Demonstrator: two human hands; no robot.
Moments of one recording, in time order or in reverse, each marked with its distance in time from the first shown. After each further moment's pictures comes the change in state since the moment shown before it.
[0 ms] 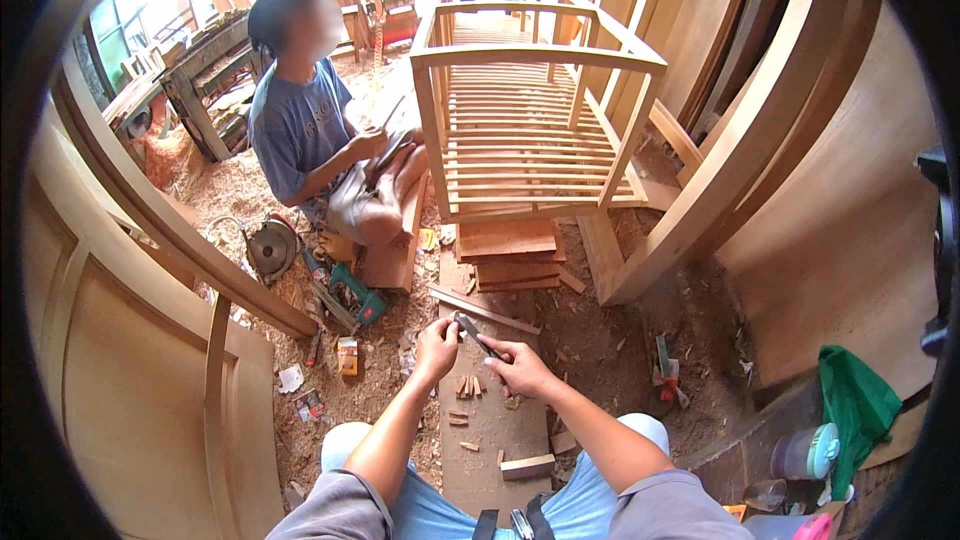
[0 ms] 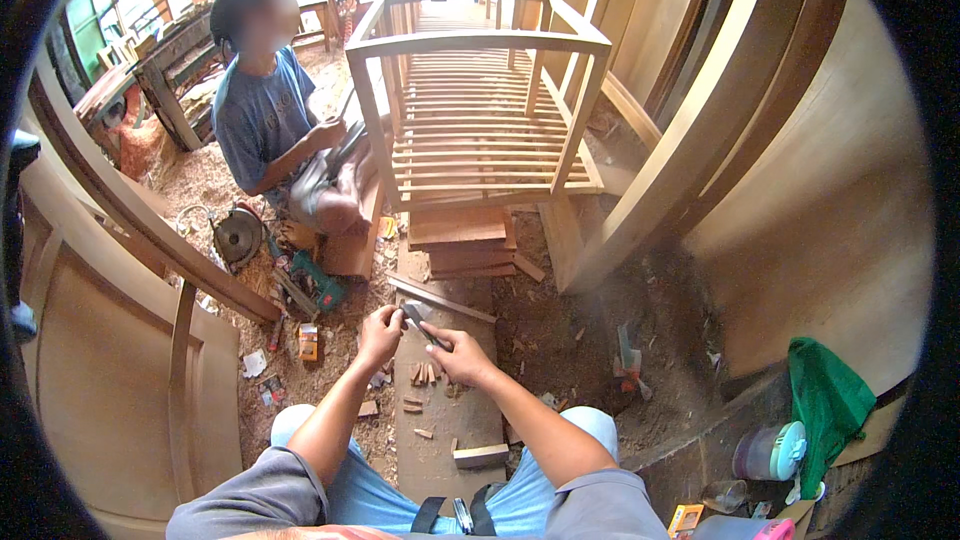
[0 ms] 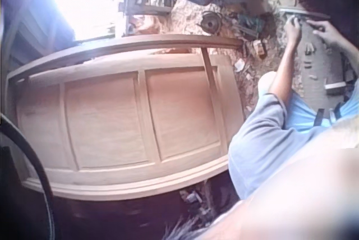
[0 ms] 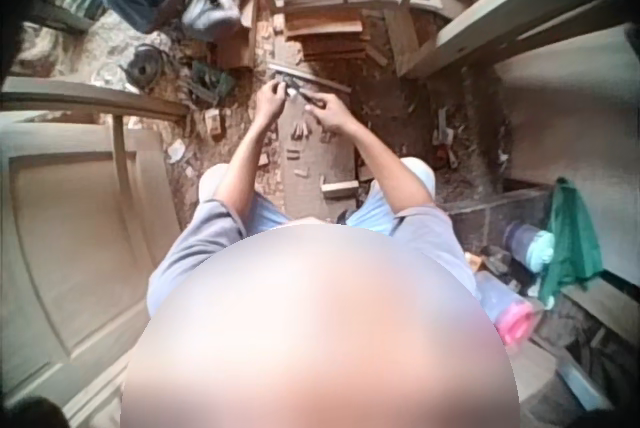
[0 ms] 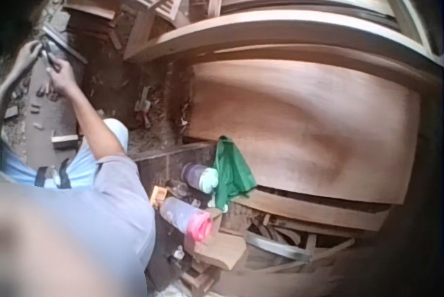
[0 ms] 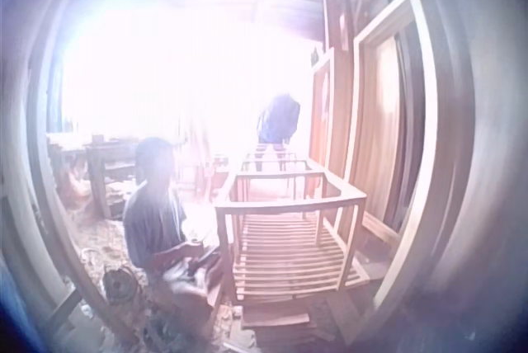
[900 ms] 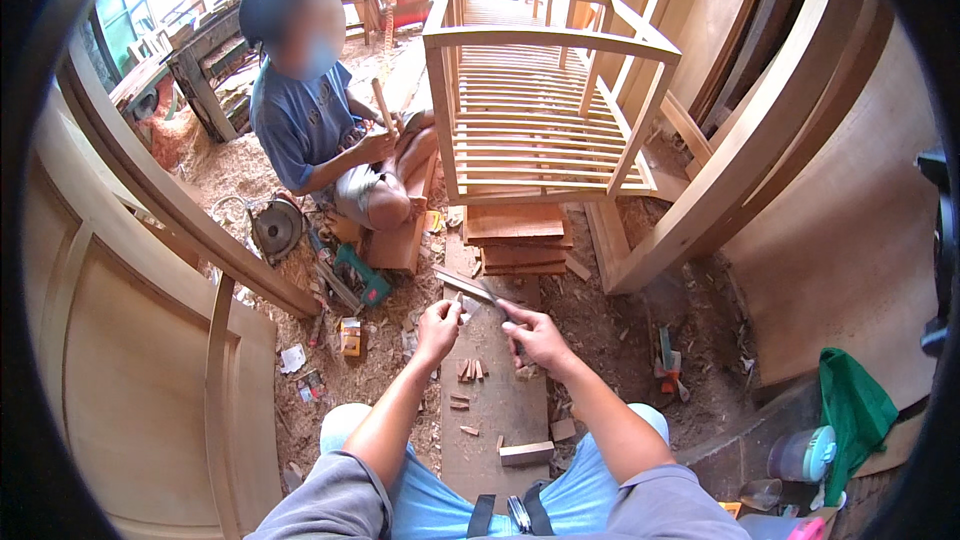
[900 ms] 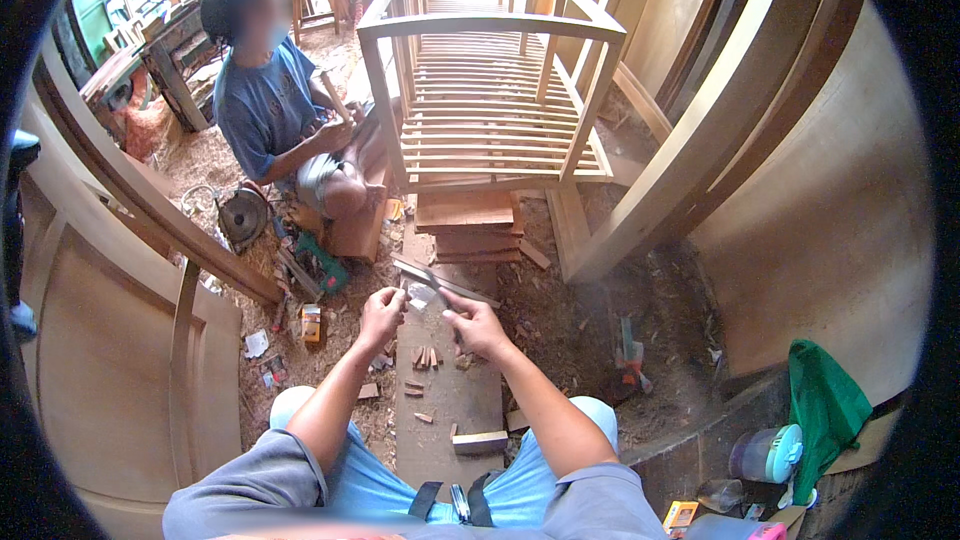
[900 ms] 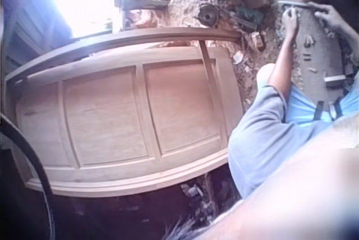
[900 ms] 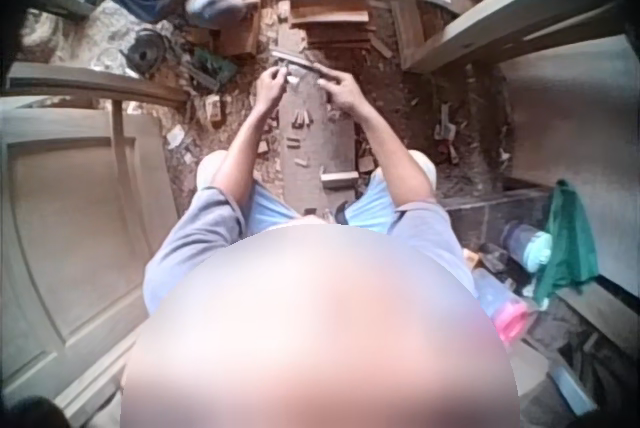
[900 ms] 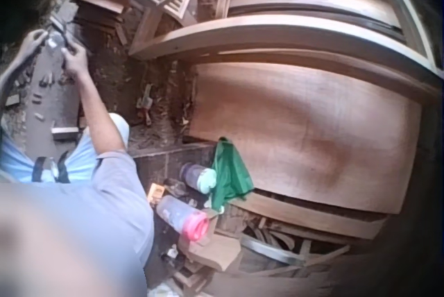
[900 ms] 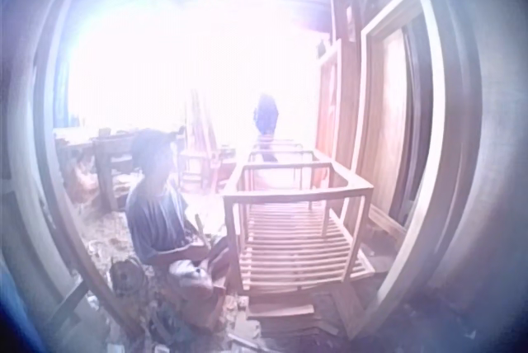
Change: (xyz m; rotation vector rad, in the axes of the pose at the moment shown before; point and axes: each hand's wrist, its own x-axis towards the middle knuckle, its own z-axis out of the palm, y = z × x) left_hand 0.003 -0.007 0.000 -0.246 -0.052 -0.178; right_hand 0.003 -0.007 -0.025 0.272 0.073 0.033
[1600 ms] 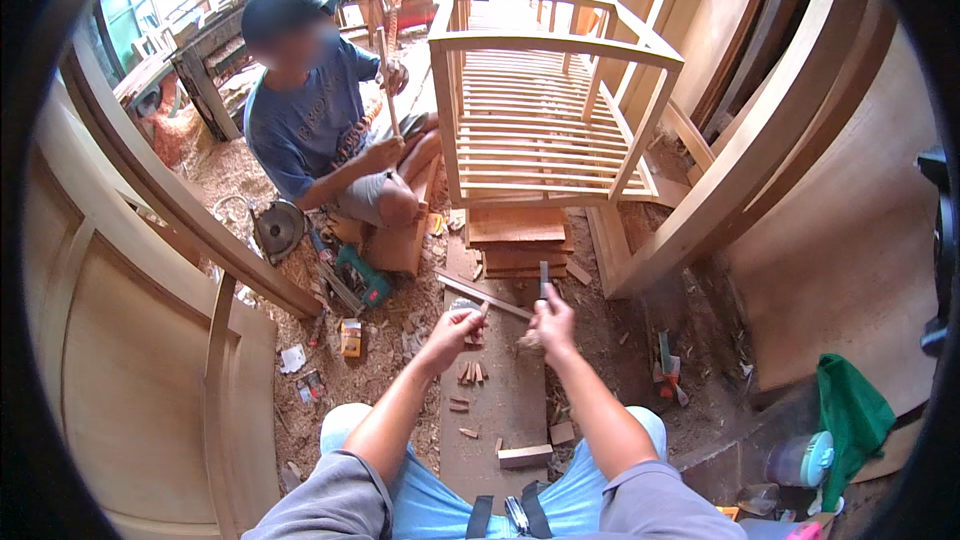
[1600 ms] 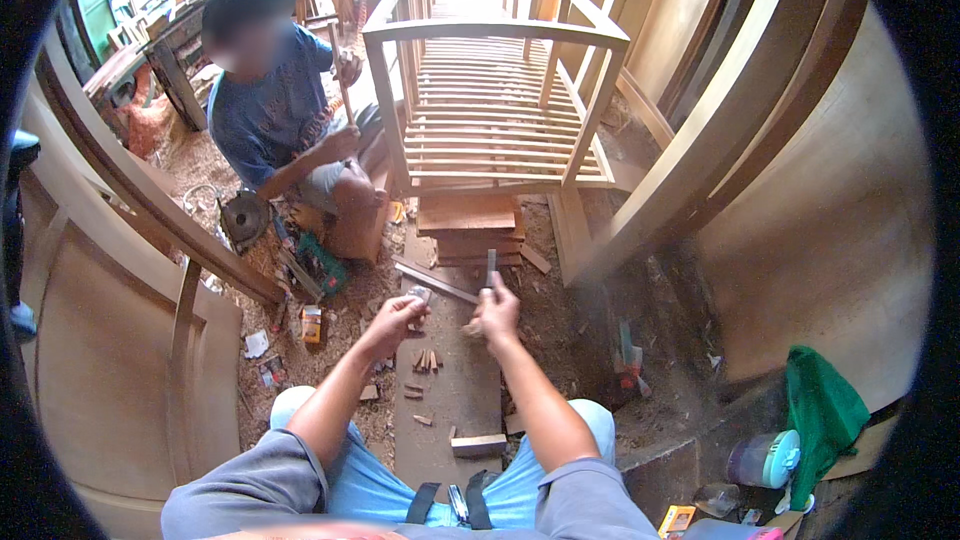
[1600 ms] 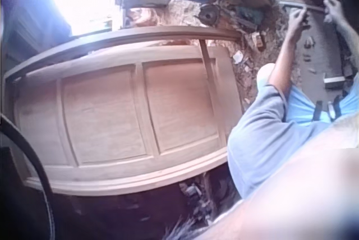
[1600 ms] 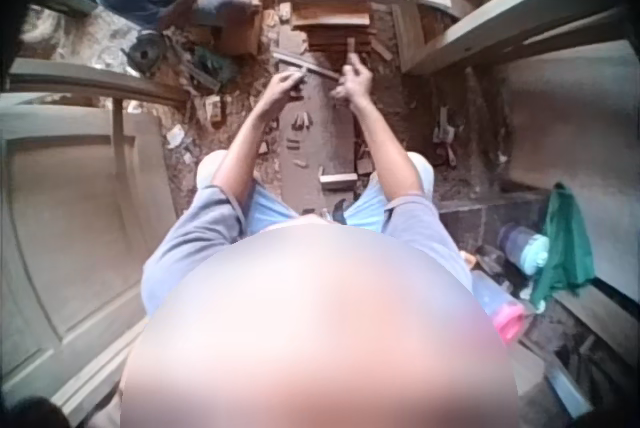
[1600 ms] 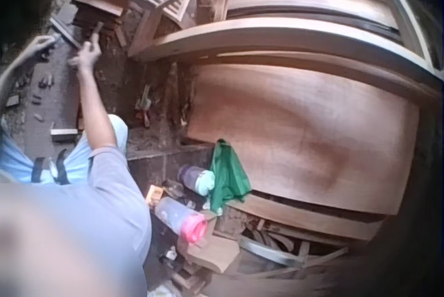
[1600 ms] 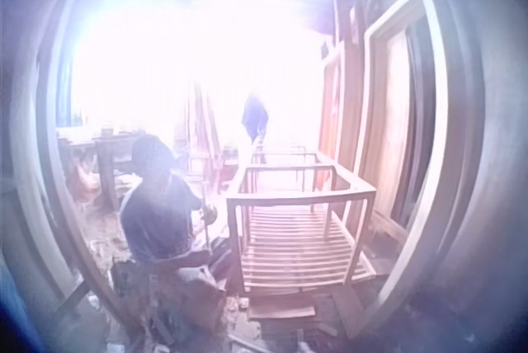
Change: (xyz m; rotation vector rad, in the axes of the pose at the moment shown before) left_hand -0.010 0.013 0.000 -0.511 -0.493 -0.202; right_hand 0.025 0.005 -0.006 0.229 0.575 -0.082
